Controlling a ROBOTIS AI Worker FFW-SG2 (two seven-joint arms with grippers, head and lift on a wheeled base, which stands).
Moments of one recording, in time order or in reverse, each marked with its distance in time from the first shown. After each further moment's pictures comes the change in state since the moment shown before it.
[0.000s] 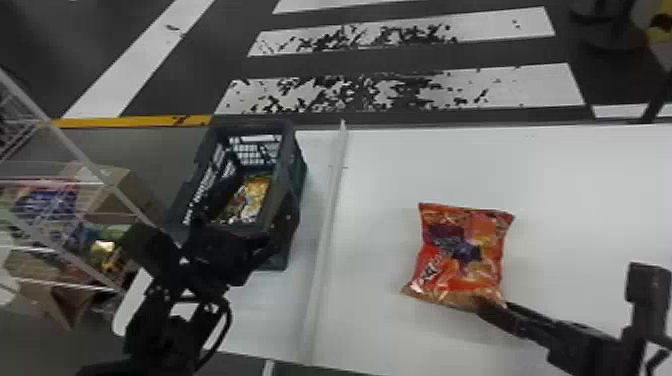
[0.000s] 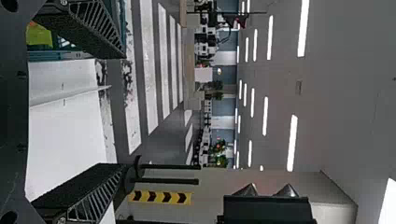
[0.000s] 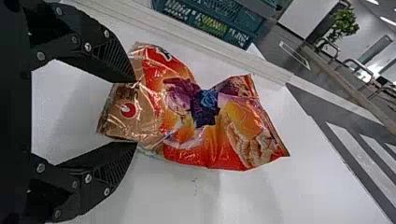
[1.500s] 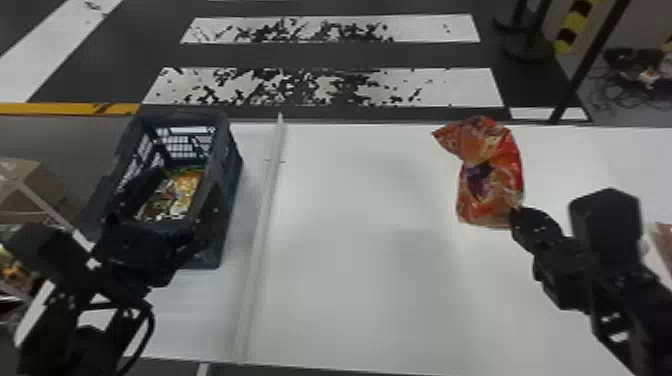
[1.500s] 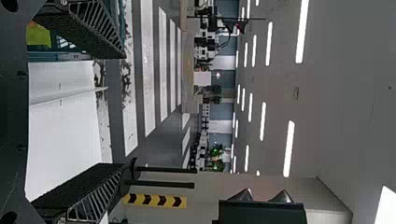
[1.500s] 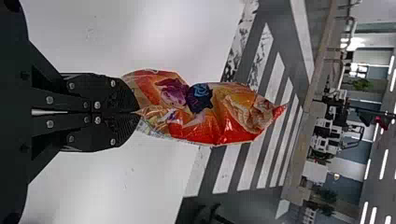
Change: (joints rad) left arm 0.015 0.000 -0.002 -0.027 0.027 0.014 0.031; right arm 0.136 -0.145 0.177 -0.454 0.664 -0.193 -0.343
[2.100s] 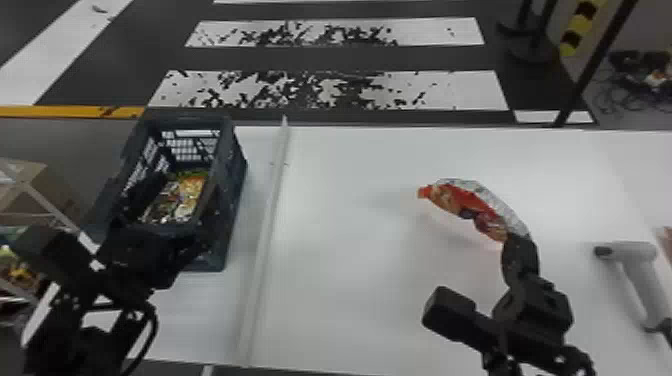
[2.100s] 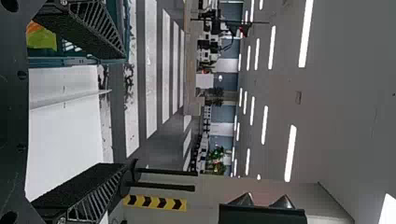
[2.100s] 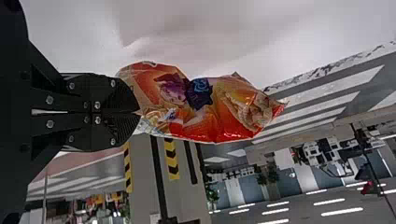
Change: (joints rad) left arm -0.010 0.000 0.012 0.015 0.017 0.012 -0.002; right arm -0.106 -0.151 0.581 0.298 0.887 0.240 -0.243
